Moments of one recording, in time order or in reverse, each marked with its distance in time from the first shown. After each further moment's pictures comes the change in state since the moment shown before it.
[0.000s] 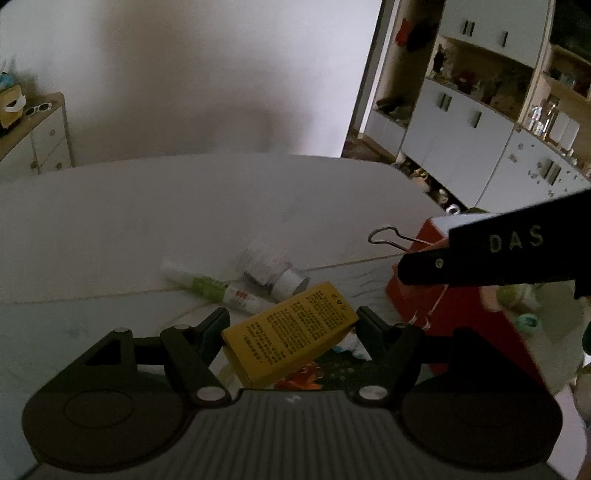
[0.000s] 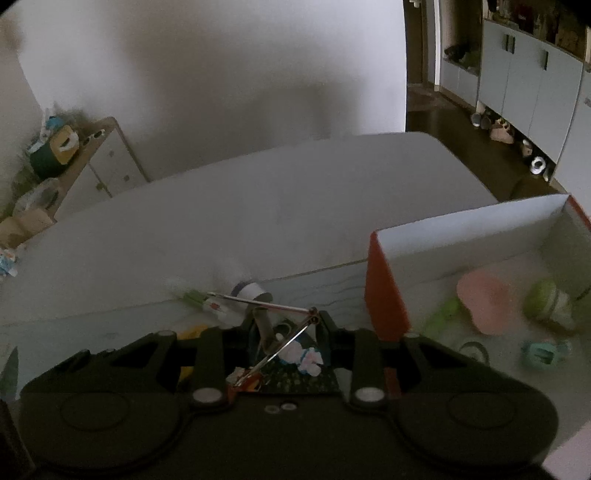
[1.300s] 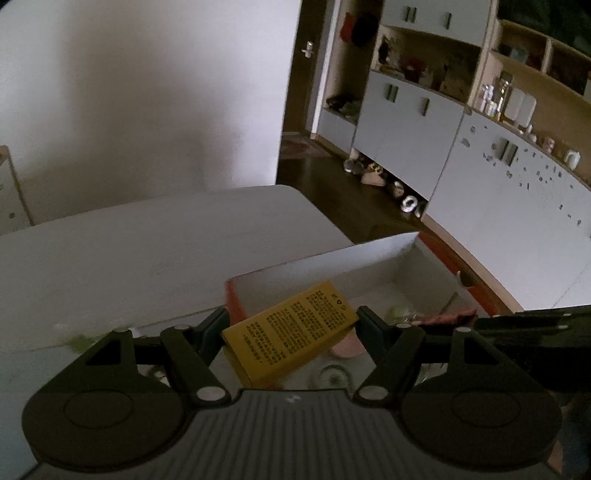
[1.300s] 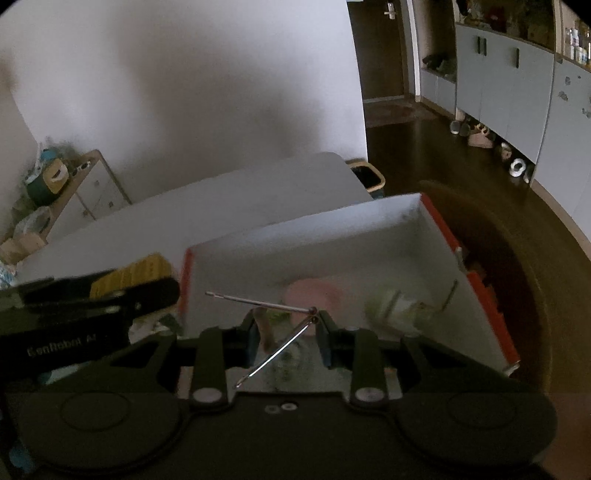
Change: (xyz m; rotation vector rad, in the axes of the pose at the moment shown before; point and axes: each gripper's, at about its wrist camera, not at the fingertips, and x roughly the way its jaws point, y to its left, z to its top) left arm -0.006 -0.170 0.049 0.126 0.004 -0.071; right arm -0.068 -0.190 -0.009 0.024 -0.050 0.029
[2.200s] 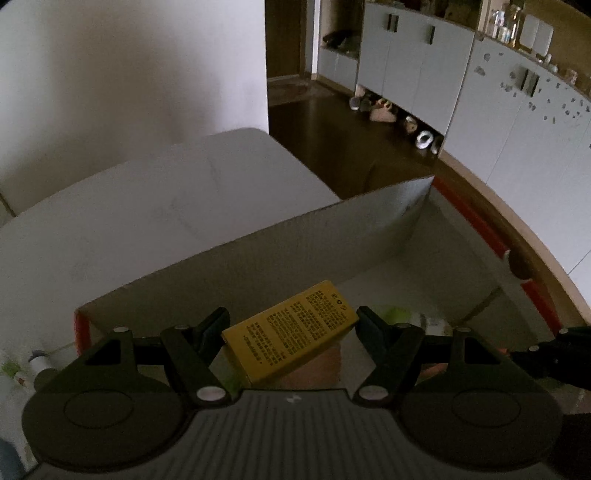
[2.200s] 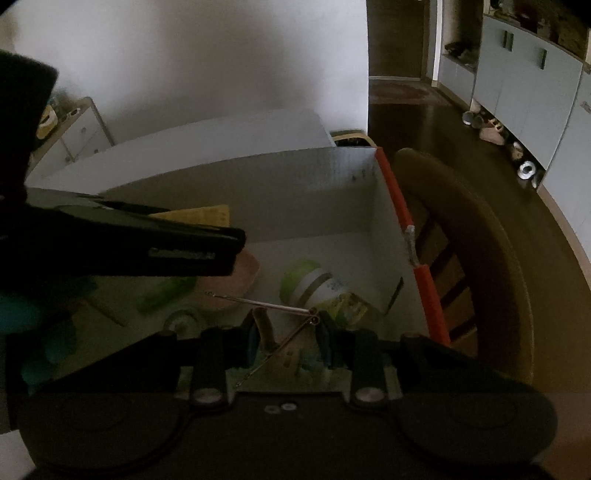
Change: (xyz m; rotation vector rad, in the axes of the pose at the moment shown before) left arm 0.142 -0.073 0.012 0.089 0.195 0.083; right arm 0.055 -0.073 0.001 -0.134 0.114 -0.009
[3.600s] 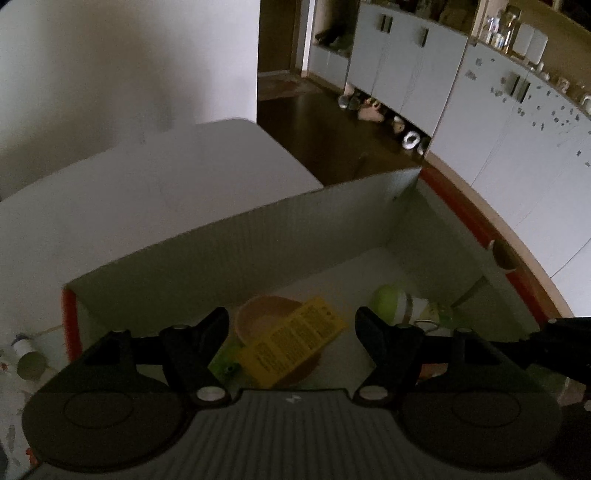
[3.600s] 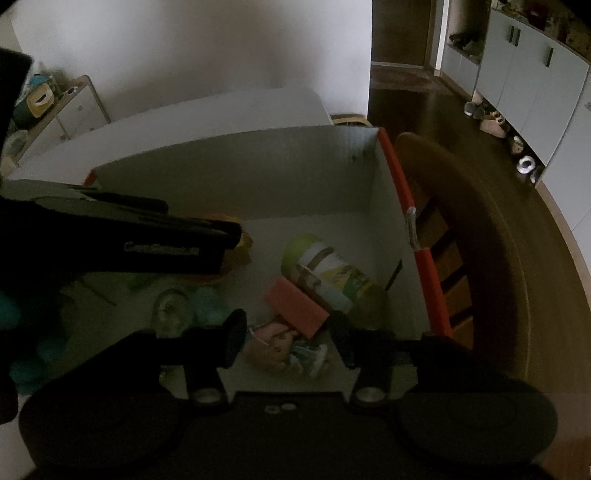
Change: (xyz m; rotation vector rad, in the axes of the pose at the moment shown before) left arm -0.013 0.008 -0.003 -0.025 -0.004 -0.074; right arm 0.011 -0.005 0.003 -0.030 0.058 -0.017
